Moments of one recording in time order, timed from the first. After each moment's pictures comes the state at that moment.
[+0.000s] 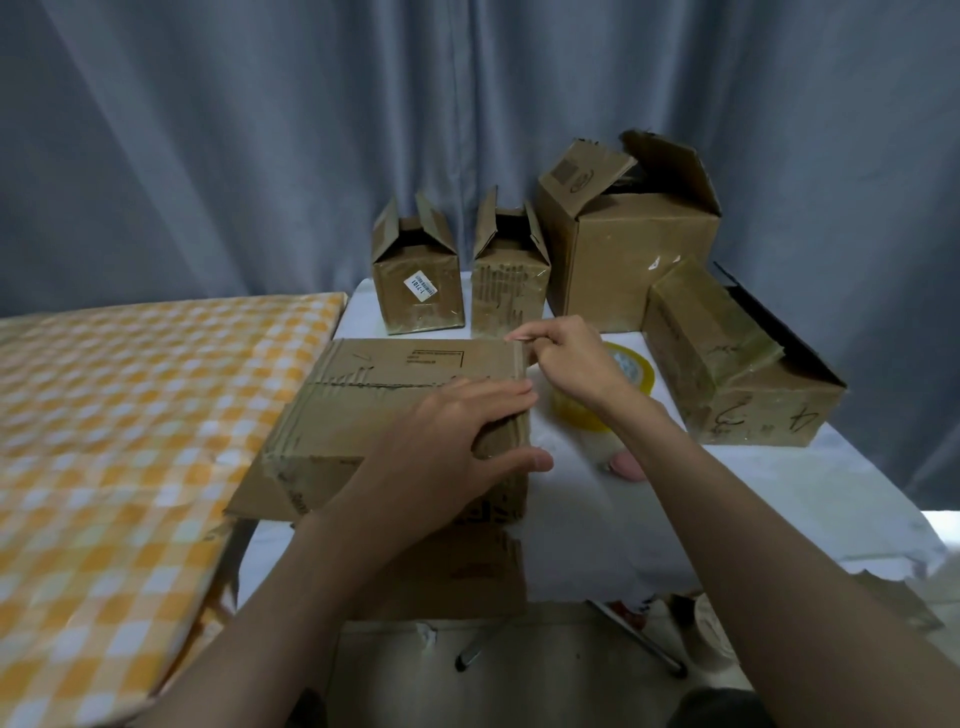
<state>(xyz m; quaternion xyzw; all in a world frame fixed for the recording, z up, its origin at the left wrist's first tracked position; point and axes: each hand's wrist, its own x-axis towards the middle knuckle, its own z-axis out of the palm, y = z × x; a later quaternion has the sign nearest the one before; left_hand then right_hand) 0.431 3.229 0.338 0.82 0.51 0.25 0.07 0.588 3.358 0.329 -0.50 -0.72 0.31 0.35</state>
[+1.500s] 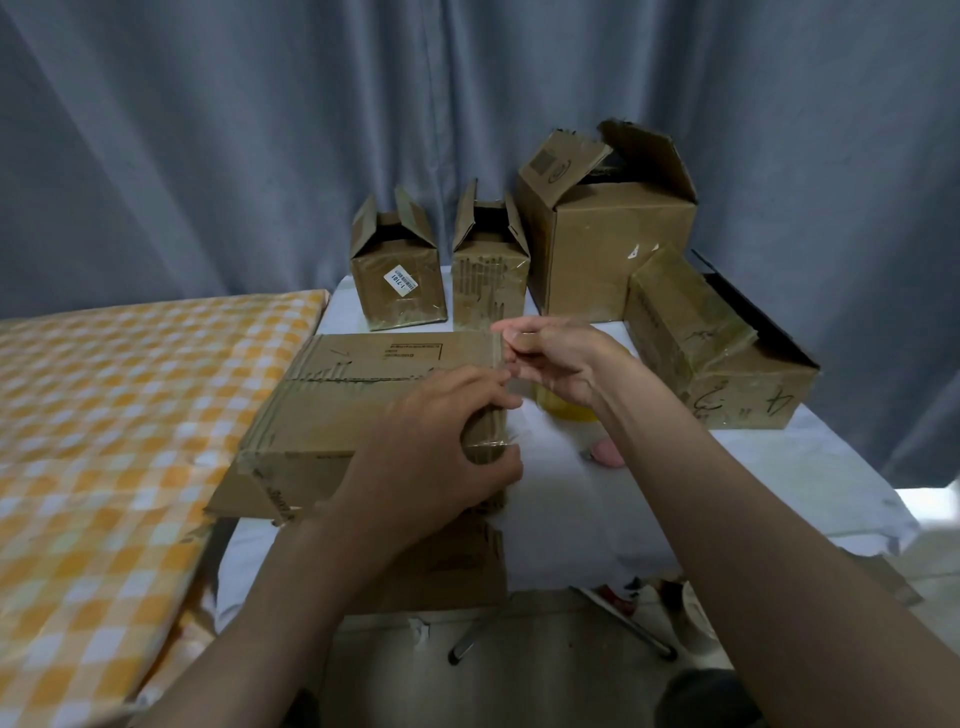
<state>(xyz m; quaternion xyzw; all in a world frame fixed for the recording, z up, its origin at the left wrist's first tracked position) 0.439 3.225 0.326 0.81 0.51 0.31 0.02 0.592 3.347 0.344 -0.46 -0.44 0.66 0.40</state>
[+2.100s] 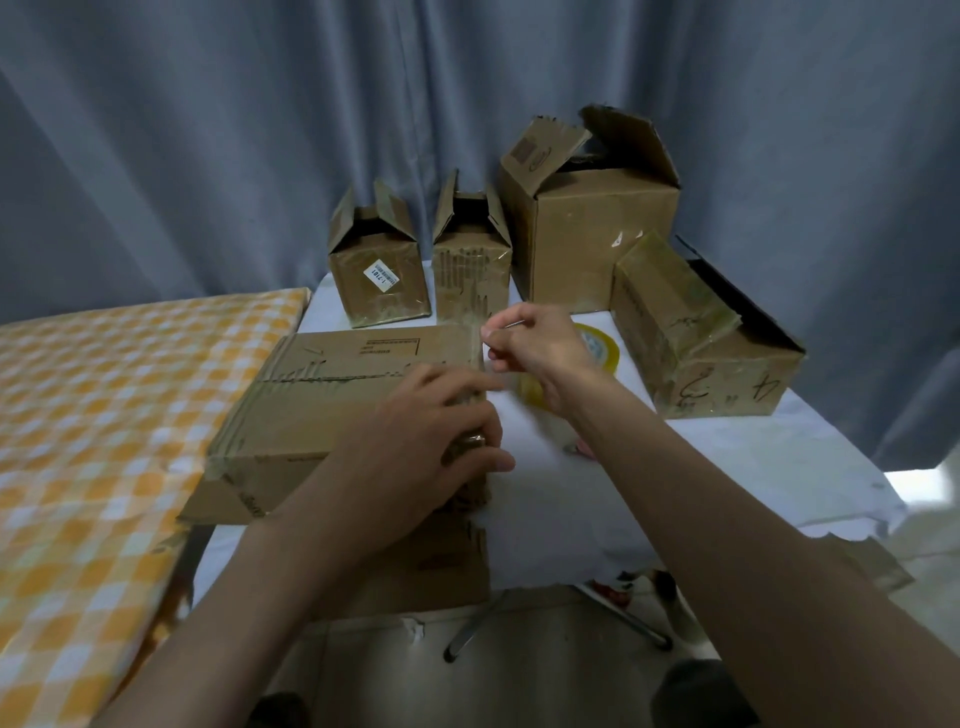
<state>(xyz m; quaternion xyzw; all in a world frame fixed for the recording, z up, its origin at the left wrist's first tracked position) 0.435 3.230 0.332 0.86 0.46 0.19 0.01 0.586 3.345 0.326 -0.53 -0.52 0.49 0.46</state>
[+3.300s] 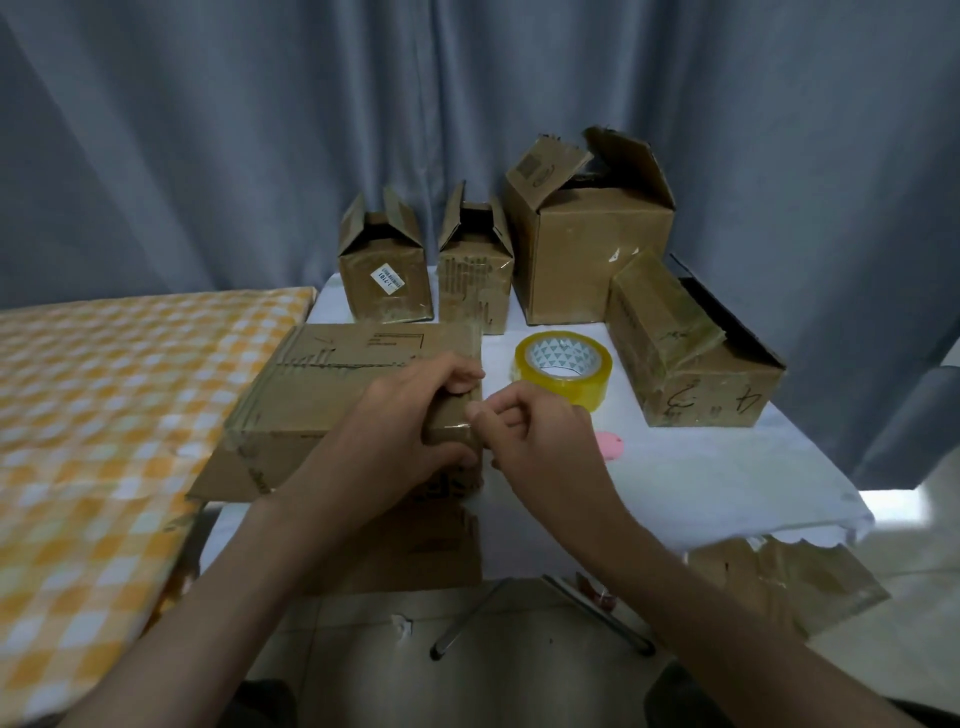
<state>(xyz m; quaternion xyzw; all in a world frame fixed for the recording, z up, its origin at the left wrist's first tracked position) 0.421 3.234 0.326 0.81 0.49 0.31 0.06 0.592 3.228 0.316 -0.50 -0.69 0.26 0.45</state>
